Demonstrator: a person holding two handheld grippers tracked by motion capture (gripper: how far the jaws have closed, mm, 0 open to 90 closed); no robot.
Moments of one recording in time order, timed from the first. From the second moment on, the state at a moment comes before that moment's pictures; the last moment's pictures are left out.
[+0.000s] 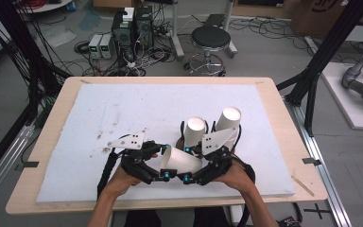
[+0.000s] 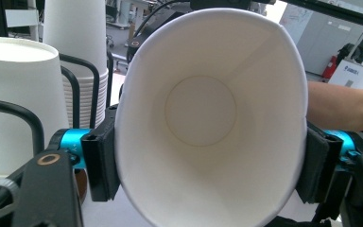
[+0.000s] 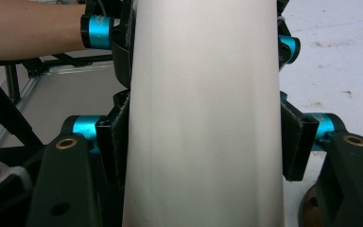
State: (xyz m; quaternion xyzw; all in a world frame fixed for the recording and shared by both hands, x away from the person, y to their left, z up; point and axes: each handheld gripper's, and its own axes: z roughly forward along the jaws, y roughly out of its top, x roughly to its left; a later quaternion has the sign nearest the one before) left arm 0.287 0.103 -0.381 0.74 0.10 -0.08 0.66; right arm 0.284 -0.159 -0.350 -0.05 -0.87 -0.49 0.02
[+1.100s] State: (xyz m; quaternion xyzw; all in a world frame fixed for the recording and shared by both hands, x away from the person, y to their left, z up) left arm 0.286 0.106 -0.380 0.75 0.10 -0.08 0.65; right arm 0.284 -0.159 -0.356 -0.07 -0.87 -0.48 0.02
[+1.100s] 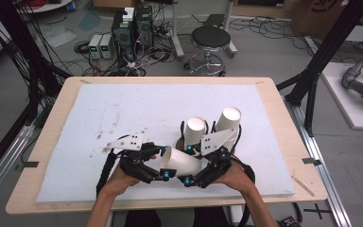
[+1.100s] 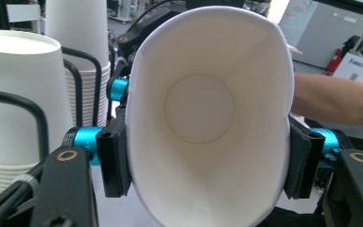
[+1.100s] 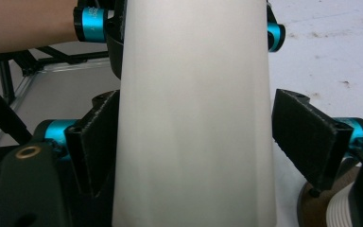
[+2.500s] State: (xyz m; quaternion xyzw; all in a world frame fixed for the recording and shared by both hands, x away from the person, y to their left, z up) left arm 0.282 0.154 -0.348 0.81 0.13 0.01 0.57; right arm 0.284 -0.219 -0.342 -0.12 -0.87 -0.48 -0.03
